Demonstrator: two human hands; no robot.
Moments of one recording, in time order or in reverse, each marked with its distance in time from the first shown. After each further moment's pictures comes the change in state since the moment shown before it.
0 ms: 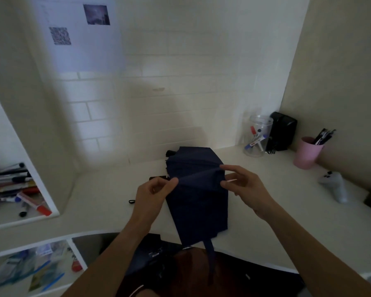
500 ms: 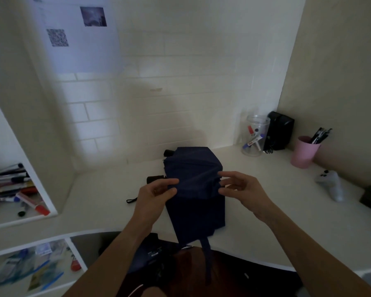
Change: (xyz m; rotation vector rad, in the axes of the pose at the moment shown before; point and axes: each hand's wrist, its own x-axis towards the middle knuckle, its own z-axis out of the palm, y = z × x) left_hand -0.007 -0.002 0.009 -0.062 -0.074 -0.014; right_hand -0.007 0.012 -0.009 0.057 -0.045 -0.010
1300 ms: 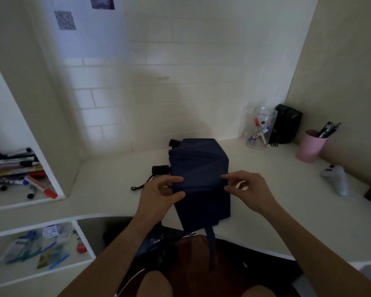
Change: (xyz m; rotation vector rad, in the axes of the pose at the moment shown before) left_hand -0.016 -0.017 -0.010 0.206 -0.027 0.084; right_hand -0.009 0.018 0.004 -0.413 0.044 -0.231
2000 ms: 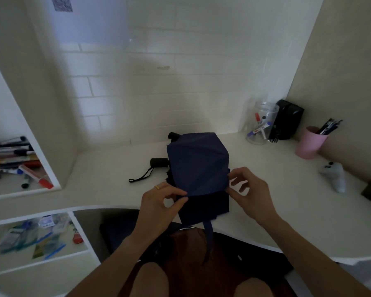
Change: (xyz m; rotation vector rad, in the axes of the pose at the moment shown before) left_hand -0.033 -0.018 0.009 0.346 0.071 0.358; right_hand -0.027 0.001 0.014 -0.169 0.133 -0.148
